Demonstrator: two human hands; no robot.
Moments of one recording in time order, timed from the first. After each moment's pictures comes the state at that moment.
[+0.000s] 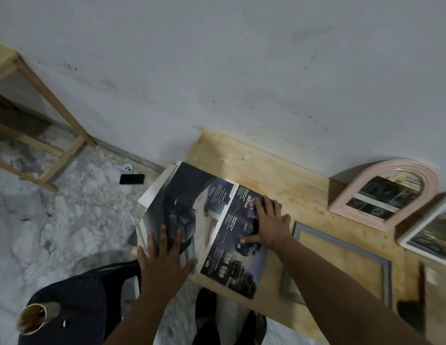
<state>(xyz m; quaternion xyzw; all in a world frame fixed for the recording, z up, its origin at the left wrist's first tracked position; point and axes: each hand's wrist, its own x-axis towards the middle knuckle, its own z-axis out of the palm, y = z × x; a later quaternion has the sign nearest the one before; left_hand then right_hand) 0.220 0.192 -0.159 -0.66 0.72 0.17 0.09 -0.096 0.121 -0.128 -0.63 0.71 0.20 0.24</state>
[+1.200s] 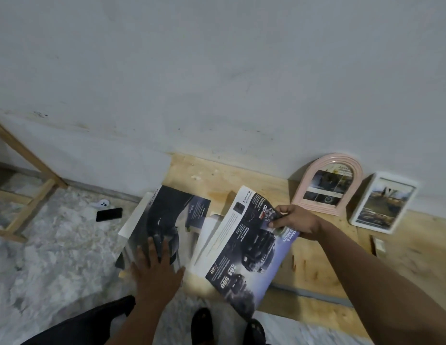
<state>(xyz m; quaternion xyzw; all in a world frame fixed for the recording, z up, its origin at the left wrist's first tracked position) 0.206 0.191 -0.137 -0.67 0.71 0.20 0.04 -0.202 0.171 -0.006 -0.33 0.68 -0.24 0.61</state>
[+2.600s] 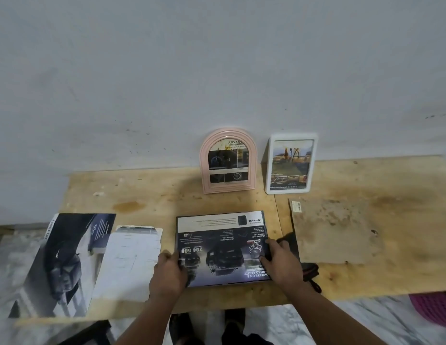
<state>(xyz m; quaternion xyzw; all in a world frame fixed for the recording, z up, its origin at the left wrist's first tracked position) -0.083 0.266 -0.109 -0.60 0.73 0.29 0.10 -0.362 0.421 -0.116 -0.35 0.89 -0.08 0.28</state>
